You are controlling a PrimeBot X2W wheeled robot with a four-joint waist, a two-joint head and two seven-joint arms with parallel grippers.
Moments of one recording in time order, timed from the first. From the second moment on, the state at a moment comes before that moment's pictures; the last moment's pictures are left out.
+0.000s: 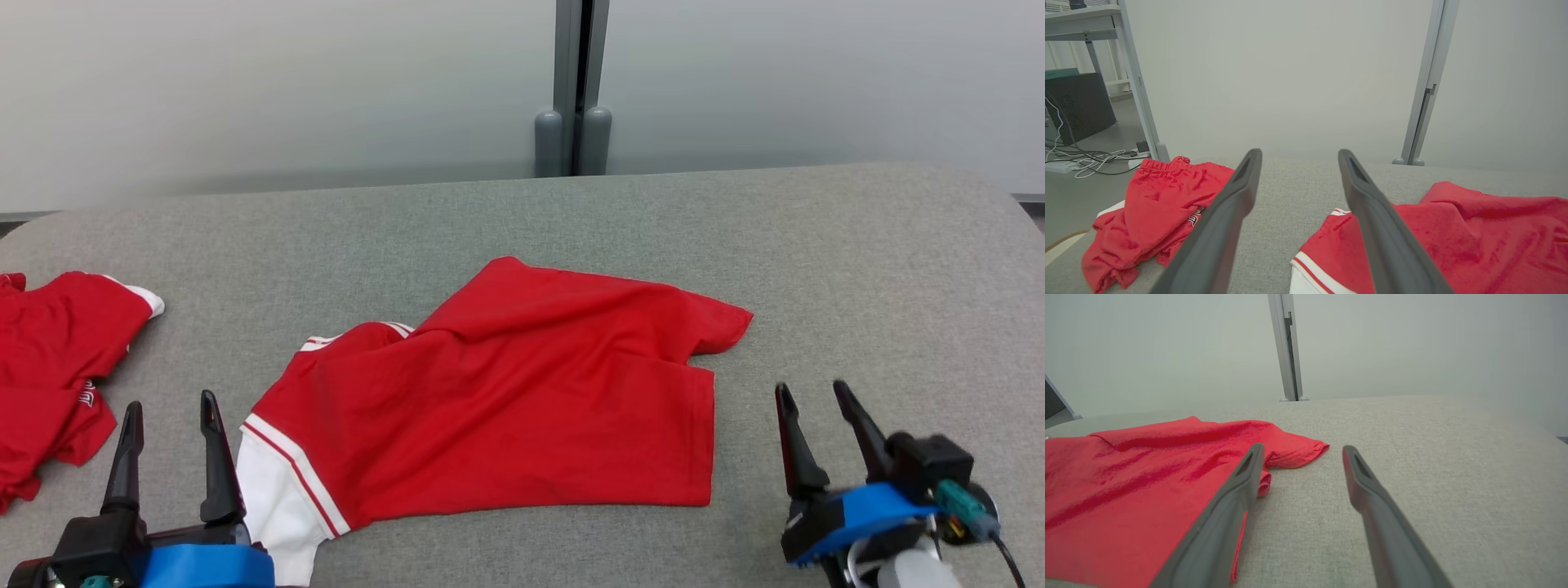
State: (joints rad) left arm 0.04 0.05 0.15 0.11 -0.08 -0.07 -0.26; right arm -0.12 -0.05 -0.02 0.41 0.15 0.13 -0.26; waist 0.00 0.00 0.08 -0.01
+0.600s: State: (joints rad) left arm -0.03 0.05 0.07 0.12 -0.12 -0.05 -0.26; right arm -0.64 -0.15 0.03 0.91 0.05 0.13 -0.15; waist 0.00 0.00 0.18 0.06
